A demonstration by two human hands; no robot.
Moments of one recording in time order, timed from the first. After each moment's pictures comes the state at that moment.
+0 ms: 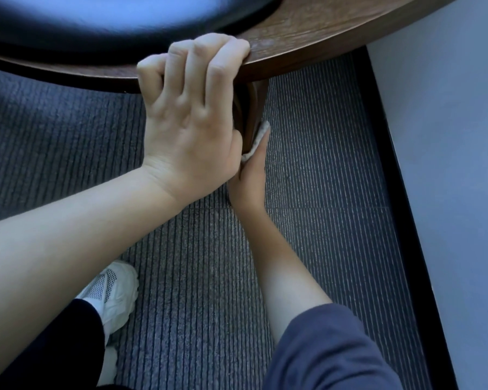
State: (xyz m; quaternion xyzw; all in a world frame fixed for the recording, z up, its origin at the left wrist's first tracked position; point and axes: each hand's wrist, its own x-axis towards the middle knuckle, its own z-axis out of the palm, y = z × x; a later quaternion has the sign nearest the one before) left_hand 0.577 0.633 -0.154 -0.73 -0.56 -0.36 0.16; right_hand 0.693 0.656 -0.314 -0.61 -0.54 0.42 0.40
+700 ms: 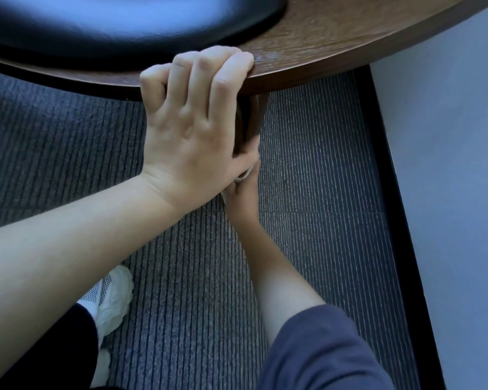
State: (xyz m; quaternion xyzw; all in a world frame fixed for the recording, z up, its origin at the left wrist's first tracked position) left_hand 0.576 0.632 -0.156 -0.73 -0.57 -0.35 0.17; right_hand 0.690 0.645 -0.327 -0.62 -0.43 0.53 0.39
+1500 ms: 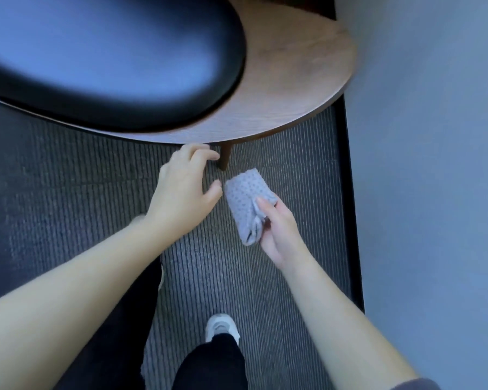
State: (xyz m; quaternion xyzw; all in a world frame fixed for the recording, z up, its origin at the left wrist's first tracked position) left_hand 0.540 0.575 -0.022 -0.66 -0.63 -0.18 -0.37; right_hand 0.724 0.526 -0.040 -0.60 -0.09 0.70 0.38
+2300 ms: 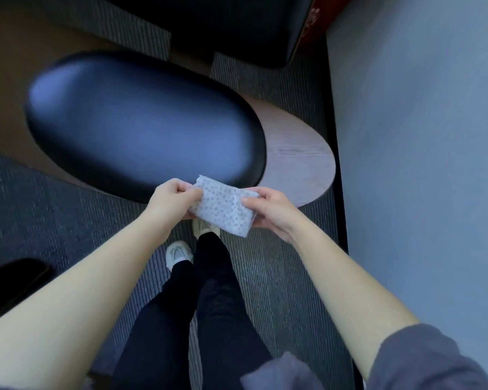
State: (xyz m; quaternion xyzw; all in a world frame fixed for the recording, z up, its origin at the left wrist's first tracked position) left_hand 0.397 0.723 0.144 -0.22 -0.70 -0.17 -0.66; right_hand 0.604 0.716 0.158 -0.66 -0.20 0.71 0.14
